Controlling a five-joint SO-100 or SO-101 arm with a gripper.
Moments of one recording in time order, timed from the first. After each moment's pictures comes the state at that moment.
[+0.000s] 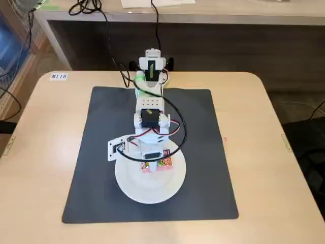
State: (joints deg) arm 1.6 35.4 22.7 96.8 -8.1
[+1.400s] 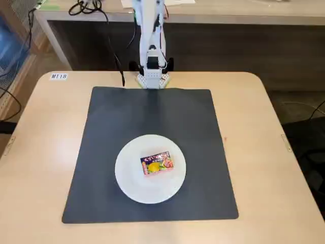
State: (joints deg) arm 2.7 120.2 27.9 96.9 -7.4
